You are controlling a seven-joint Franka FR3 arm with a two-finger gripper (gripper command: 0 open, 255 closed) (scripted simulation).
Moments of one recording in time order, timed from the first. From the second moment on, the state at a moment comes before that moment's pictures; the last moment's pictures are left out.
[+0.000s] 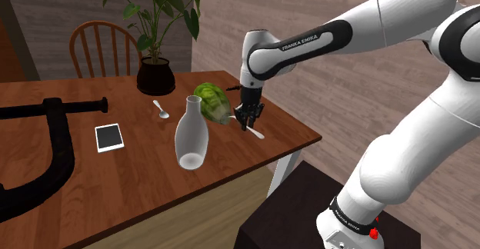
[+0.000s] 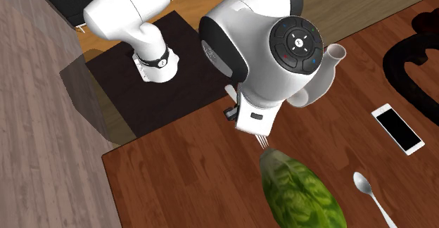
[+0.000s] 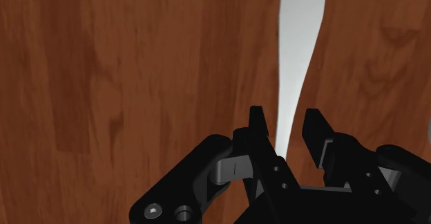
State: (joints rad) arm 0.02 -0.20 0.10 -2.36 0.08 2.03 0.25
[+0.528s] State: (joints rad) arm 0.05 -0.05 0.14 -2.17 0.07 1.98 0.32
